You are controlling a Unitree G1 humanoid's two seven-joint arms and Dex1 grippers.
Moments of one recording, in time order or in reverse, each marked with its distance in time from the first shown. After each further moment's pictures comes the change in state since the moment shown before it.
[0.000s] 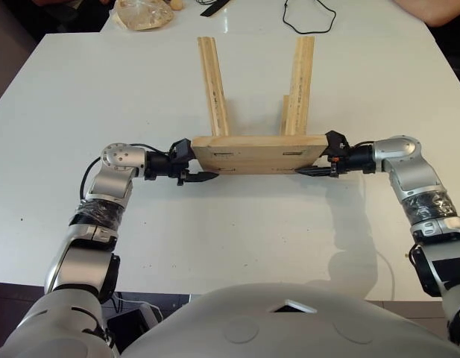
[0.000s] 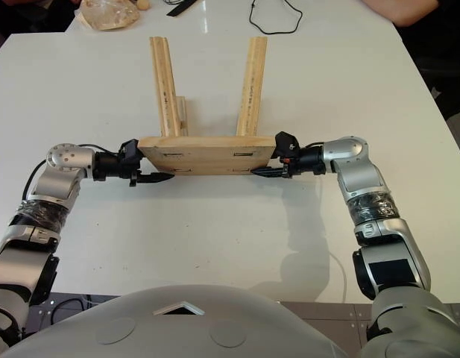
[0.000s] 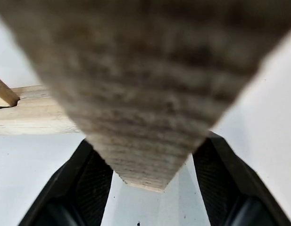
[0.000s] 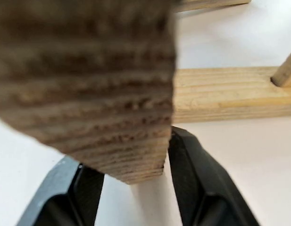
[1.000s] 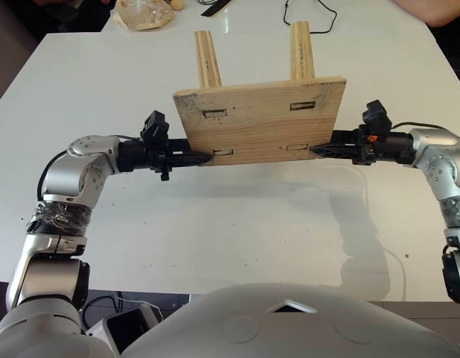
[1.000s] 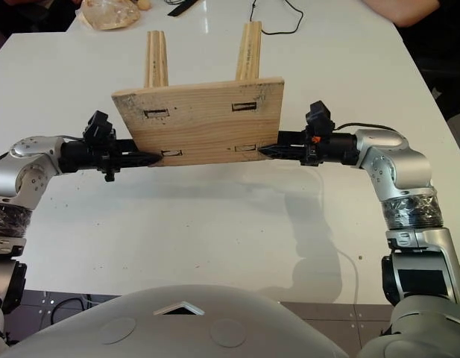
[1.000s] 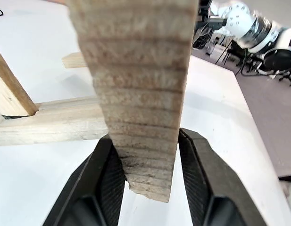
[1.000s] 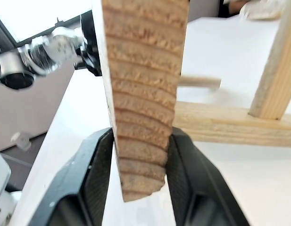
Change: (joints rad) left arm 0.076 0.164 0.082 -0.374 -0.589 0.594 0.063; right arm 0.074 -0.165 -0.151 -0.304 0.603 0.428 -0.028
